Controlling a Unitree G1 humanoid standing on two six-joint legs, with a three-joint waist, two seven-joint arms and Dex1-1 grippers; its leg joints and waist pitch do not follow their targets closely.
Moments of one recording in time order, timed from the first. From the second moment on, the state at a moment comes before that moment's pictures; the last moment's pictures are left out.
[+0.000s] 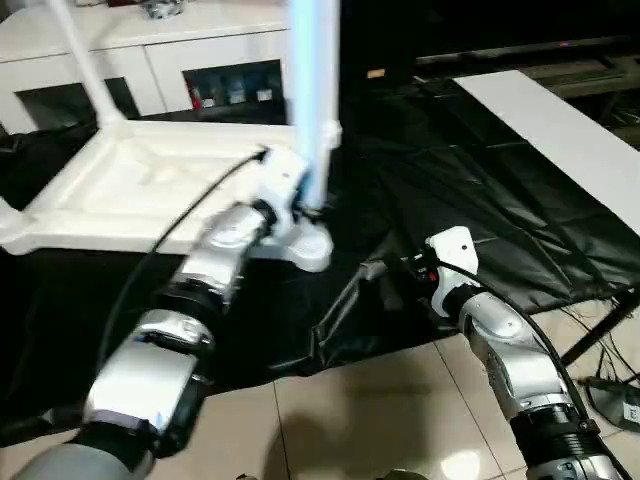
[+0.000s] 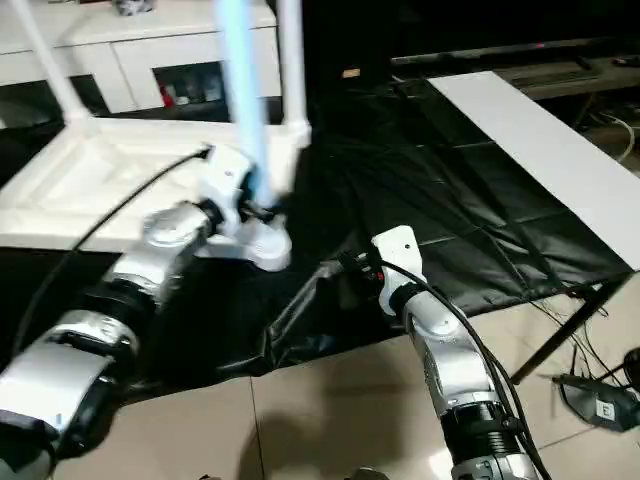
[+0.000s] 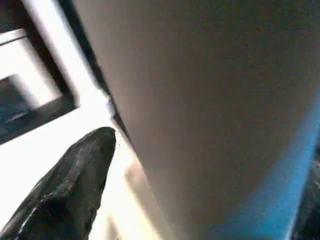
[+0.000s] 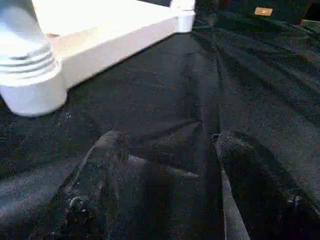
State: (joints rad) left arm -0.90 0.19 -0.10 1.06 -0.04 -0.20 -0.38; right arm -0.32 -0.21 0.06 0.33 0.05 0.13 0.35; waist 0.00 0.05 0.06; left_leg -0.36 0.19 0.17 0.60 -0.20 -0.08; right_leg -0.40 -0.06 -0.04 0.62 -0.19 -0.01
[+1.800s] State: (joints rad) left arm -0.26 0.05 0.07 0.18 -0.01 -0.01 -0.04; right arm -0.15 -0.13 0.01 0.00 0.10 0.26 0.21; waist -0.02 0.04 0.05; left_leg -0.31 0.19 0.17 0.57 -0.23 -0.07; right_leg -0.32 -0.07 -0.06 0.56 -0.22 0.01
